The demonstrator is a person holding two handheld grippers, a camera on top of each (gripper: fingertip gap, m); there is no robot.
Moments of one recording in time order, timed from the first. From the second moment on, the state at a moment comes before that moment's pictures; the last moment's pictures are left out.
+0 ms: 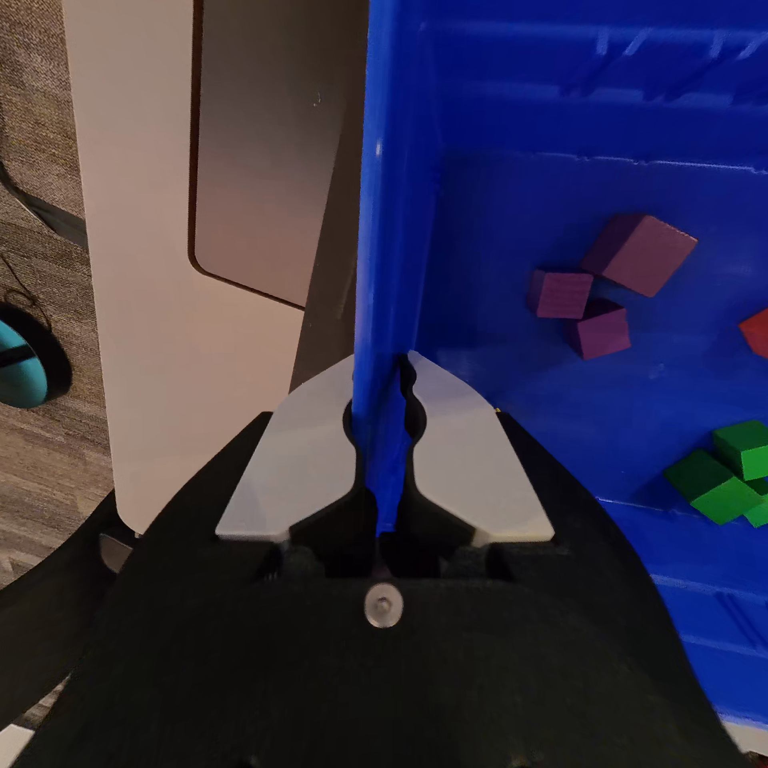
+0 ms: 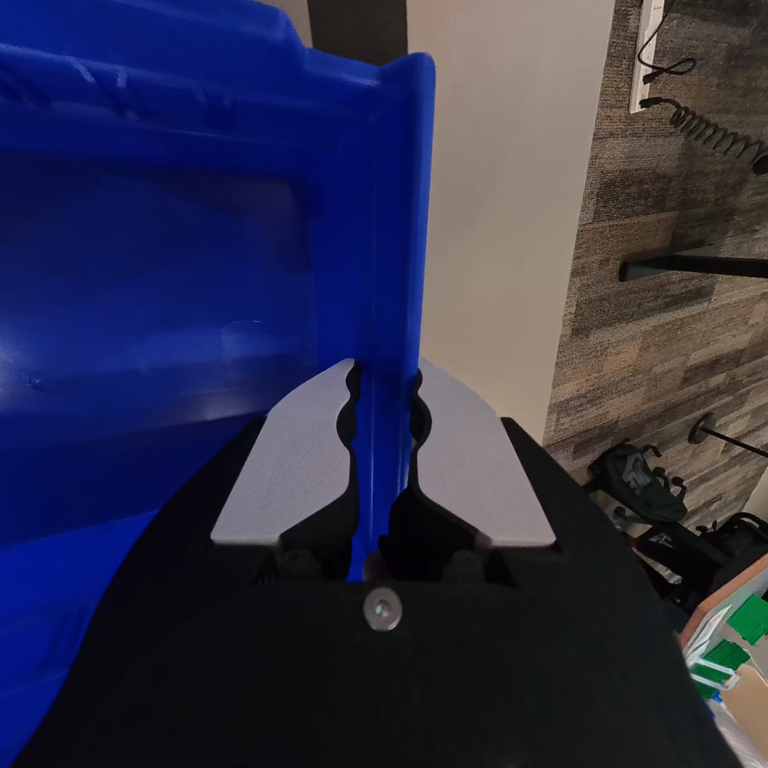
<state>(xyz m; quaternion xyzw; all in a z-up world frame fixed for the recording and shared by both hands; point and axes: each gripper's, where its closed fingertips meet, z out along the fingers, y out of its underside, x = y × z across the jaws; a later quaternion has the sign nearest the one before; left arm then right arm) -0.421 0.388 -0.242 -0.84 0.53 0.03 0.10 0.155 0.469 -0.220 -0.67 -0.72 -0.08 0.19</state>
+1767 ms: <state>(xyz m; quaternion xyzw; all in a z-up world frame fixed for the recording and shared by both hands) -0.415 0.414 -0.244 -0.81 0.57 0.03 0.12 0.152 0.502 -0.221 -0.65 -0.72 -0.10 0.23</state>
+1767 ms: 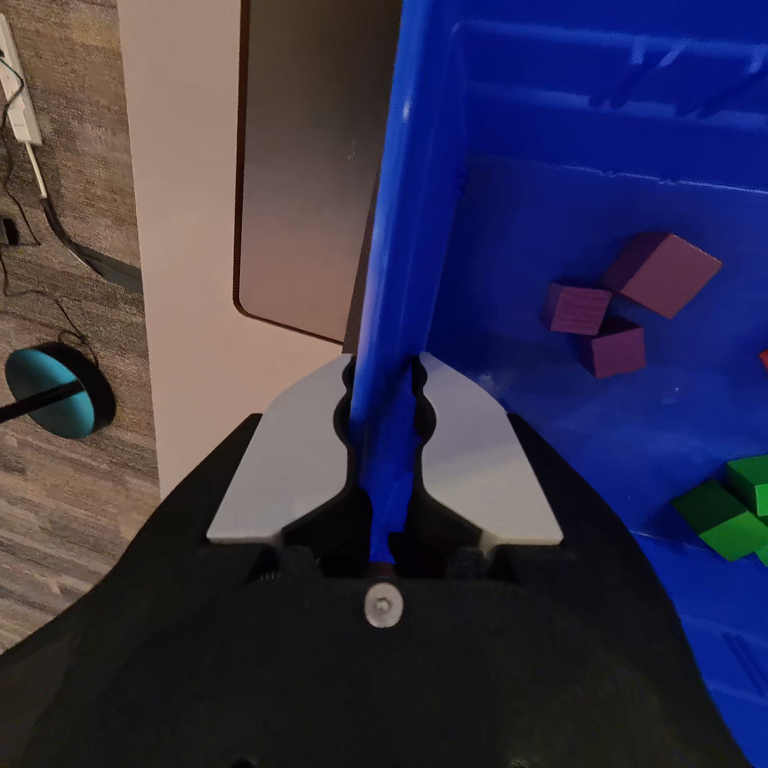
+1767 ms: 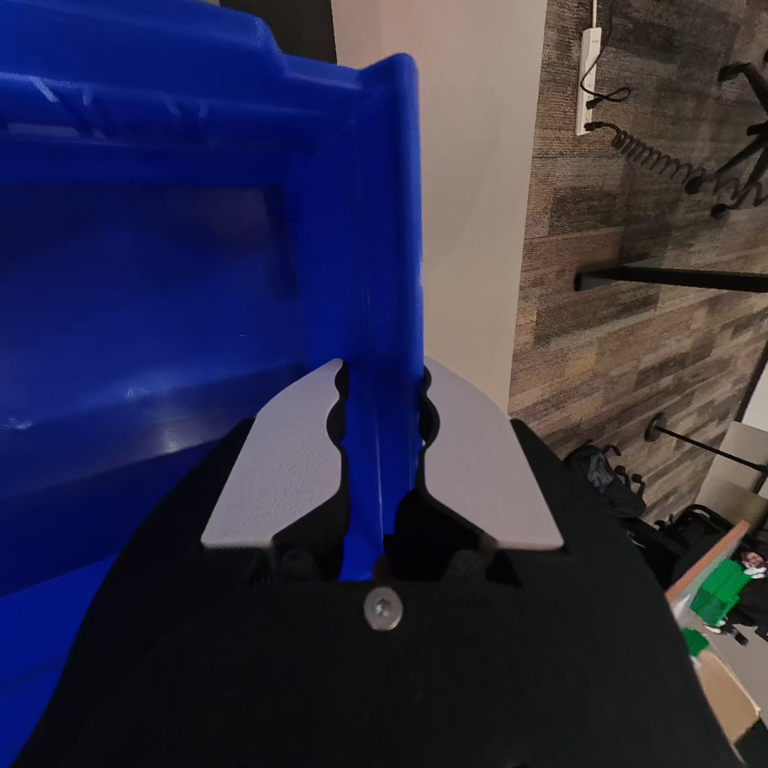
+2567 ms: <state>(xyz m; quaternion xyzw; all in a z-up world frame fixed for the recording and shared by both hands) -0.383 0.323 -0.020 -0.72 0.32 -0.09 0.60 0.159 0.415 -0.071 -0.67 -0.54 -0.06 0.50</state>
